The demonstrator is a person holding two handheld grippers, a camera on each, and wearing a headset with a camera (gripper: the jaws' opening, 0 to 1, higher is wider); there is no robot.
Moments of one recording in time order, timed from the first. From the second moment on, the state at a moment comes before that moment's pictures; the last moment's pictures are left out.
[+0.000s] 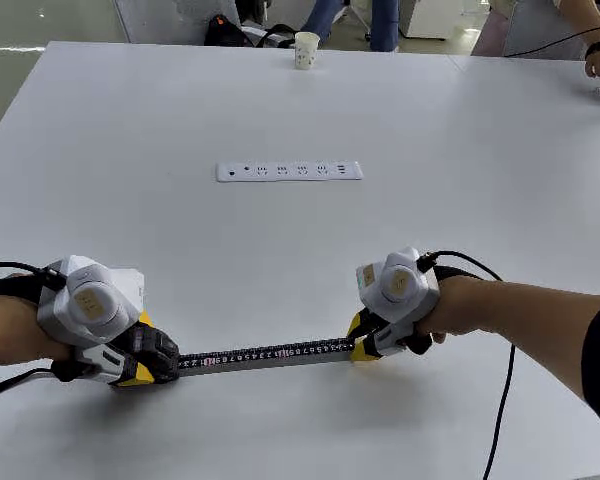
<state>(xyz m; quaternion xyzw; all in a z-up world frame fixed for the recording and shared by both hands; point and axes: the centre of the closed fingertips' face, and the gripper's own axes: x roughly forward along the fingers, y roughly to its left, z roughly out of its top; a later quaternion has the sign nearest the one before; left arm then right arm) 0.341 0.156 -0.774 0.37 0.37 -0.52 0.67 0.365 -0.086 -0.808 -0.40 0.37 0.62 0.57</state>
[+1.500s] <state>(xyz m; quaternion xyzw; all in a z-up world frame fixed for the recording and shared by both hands) 0.315 0.153 -0.765 0.27 0.44 -0.53 0.67 0.350 -0.098 -0.791 -0.40 0.40 0.61 0.55</state>
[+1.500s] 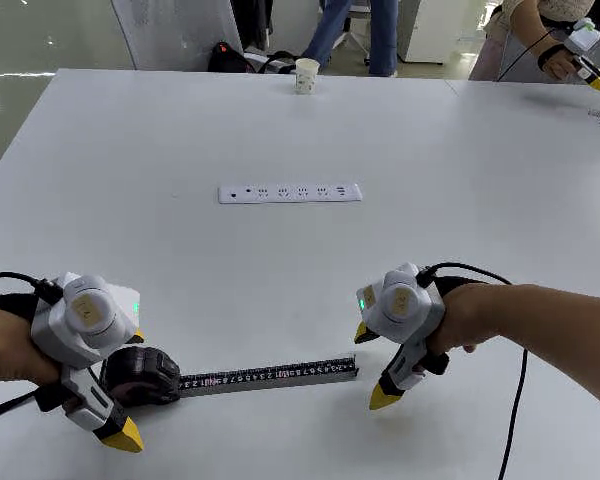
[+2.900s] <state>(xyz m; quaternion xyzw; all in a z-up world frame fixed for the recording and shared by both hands) 0.318 0.199 -0.744 0.06 0.34 -0.34 0.87 0.346 -0.153 -0.755 -0.17 0.35 0.46 0.80</state>
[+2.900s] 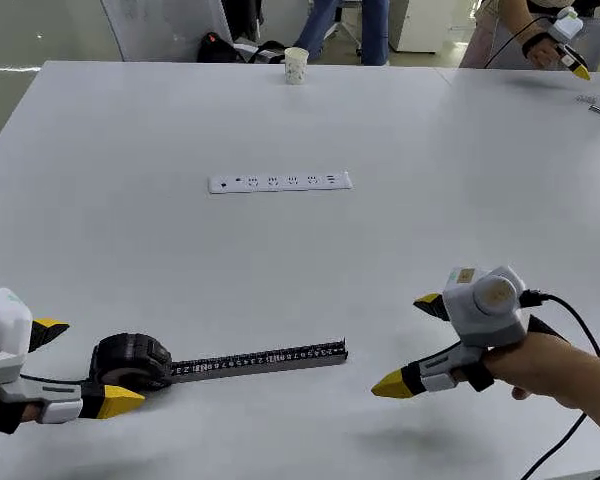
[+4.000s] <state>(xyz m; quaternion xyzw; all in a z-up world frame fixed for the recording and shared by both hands) 0.256 0.219 -0.739 0.06 0.30 -0.28 0.91 0.290 -0.214 -0.746 -0.13 0.32 0.41 0.85</state>
